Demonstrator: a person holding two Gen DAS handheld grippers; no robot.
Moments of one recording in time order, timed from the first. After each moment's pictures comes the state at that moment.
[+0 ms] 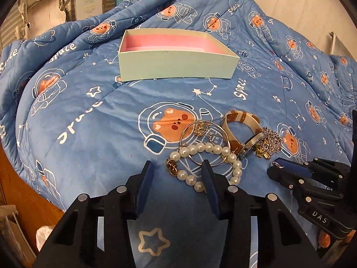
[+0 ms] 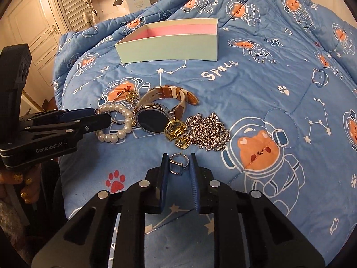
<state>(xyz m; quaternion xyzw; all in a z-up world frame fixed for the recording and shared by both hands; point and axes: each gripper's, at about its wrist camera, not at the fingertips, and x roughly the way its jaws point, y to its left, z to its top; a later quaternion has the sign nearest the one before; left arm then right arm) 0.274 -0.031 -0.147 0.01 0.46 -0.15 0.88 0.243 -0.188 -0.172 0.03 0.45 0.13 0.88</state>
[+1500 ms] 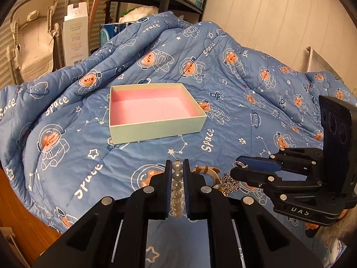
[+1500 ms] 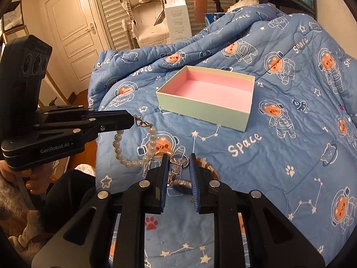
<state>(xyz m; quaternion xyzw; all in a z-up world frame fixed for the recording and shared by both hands) 0.280 -0.033 -0.050 0.00 0.38 -0.21 0.90 0.278 -0.175 -0.079 -0.01 0.38 0.24 0.89</state>
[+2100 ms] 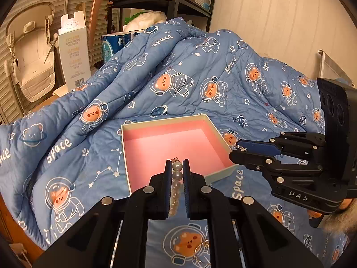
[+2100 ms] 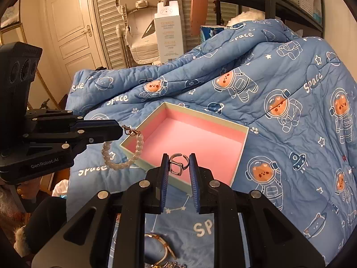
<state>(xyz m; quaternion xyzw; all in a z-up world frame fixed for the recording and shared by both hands) 0.391 -0.032 -0.029 0.02 0.37 -0.19 0.91 0.407 -0.170 -0.056 -0.04 0.36 0.24 0.90</state>
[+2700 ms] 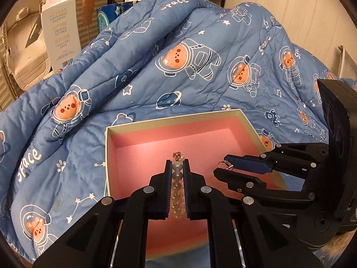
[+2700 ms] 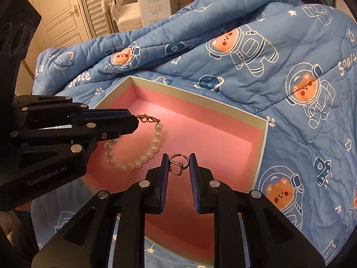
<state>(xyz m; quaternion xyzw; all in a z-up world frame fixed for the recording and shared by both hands) 0.484 -0.048 -0.101 0.02 0.44 -0.17 0.88 0.502 -0.149 -0.133 -0.07 0.43 0.22 0.87</state>
